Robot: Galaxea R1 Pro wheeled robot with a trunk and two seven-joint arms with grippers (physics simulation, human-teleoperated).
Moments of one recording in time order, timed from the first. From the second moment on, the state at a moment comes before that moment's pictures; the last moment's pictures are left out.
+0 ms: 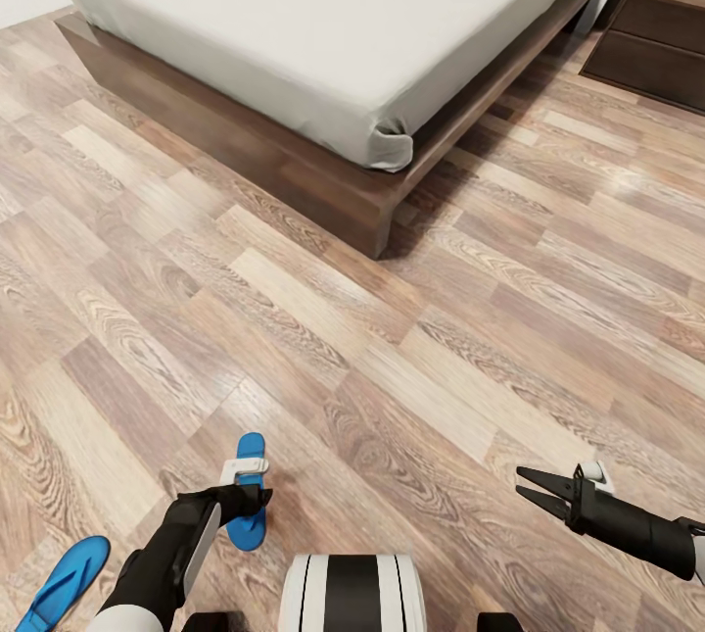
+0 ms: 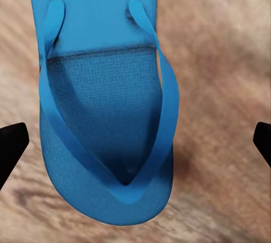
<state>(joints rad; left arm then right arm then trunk) -0.46 -0.04 0.11 -0.85 -0.07 0.55 -0.11 -0.16 -0.41 -0.25 -1.27 -0.71 1.02 1.06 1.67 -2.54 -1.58</state>
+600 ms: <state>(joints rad) -0.46 -0.04 0.11 -0.85 -0.07 0.55 -0.07 -0.17 -0.41 -0.25 -1.27 -0.71 1.02 1.06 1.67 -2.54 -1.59</state>
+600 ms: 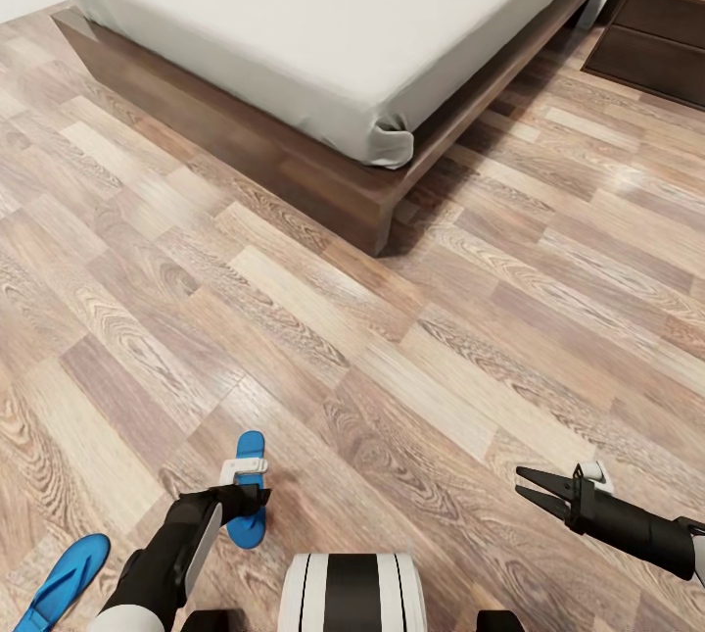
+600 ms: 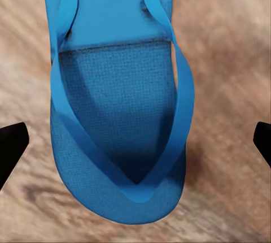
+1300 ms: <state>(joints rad) -0.46 -0.06 0.11 -0.84 -0.06 0.55 -0.02 -0.16 -0.41 -0.25 -1.27 -0.71 1.02 1.06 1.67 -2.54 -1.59</state>
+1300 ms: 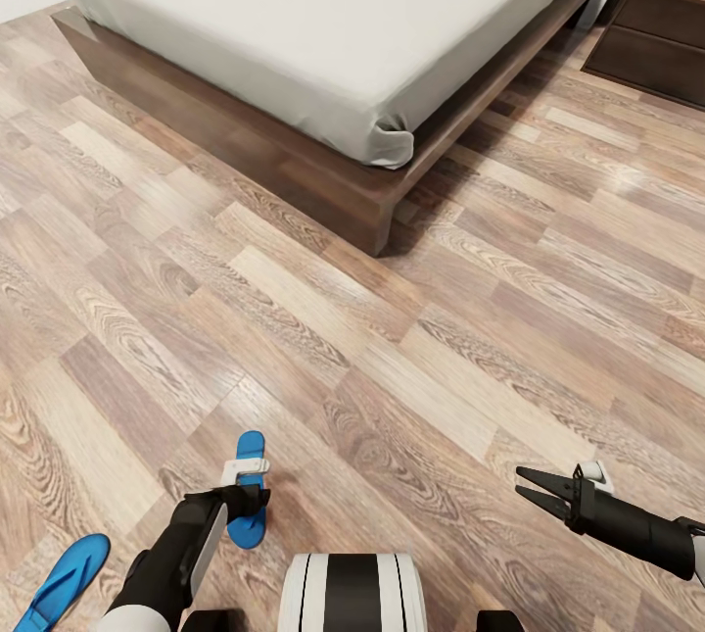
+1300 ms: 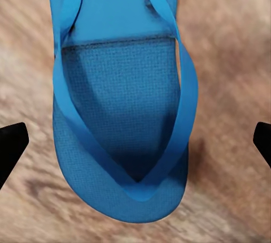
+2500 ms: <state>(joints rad) -0.46 -0.06 0.12 -0.85 -0.06 0.55 -0.02 -0.16 -0.41 -0.25 -1.27 -0.71 1.02 1.06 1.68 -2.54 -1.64</state>
